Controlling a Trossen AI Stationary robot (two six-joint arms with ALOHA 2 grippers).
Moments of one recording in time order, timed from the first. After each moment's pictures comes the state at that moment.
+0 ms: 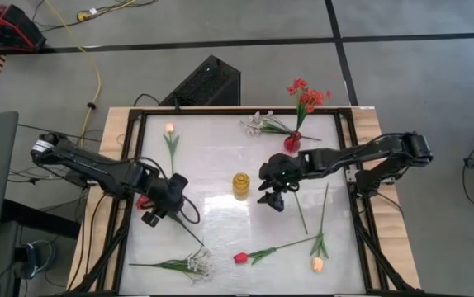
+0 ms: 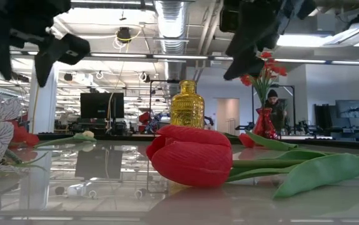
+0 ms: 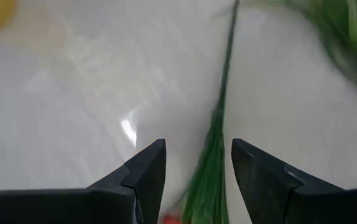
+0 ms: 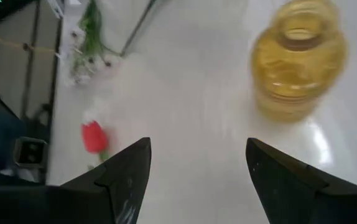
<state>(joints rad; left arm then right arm) -0.27 1.17 0.82 -0.84 0.11 0.27 0.06 1.45 0.99 -0.31 -0.21 0.43</state>
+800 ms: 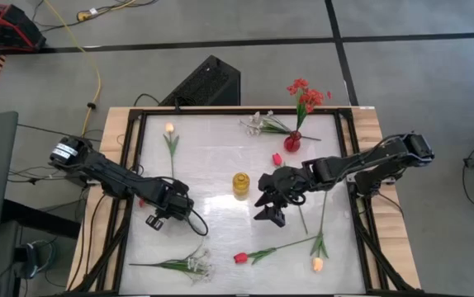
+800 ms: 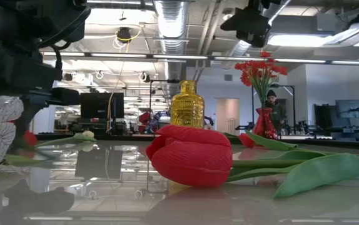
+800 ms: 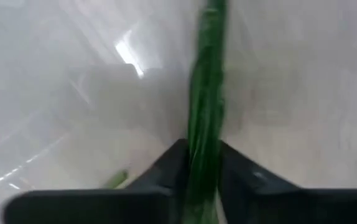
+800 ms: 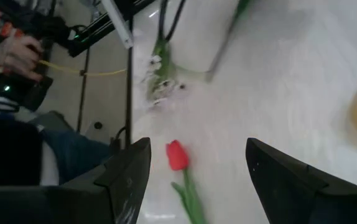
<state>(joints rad) -0.31 1.44 0.71 -0.77 -0.01 0.22 0.22 1.44 1.09 -0.29 -0.20 0.63</state>
